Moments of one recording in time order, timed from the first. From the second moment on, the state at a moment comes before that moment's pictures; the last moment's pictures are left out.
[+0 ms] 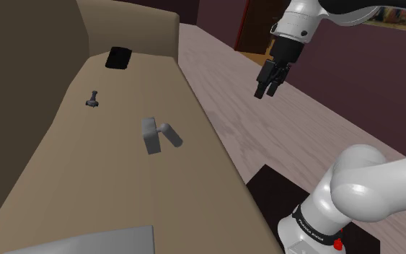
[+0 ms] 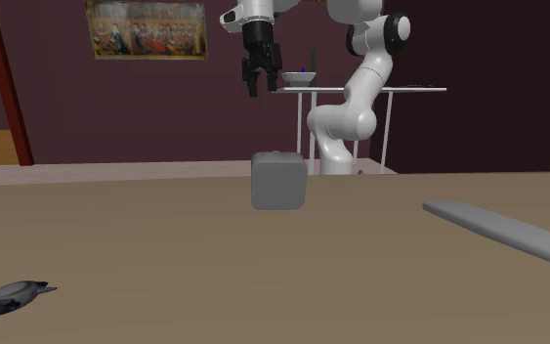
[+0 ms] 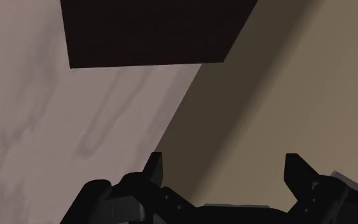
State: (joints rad) arm 0.01 -0.79 -0.07 -2.39 0.10 1.60 -0.02
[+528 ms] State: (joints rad) arm 0.07 -0.63 0.07 -2.30 0.12 1.67 0.05
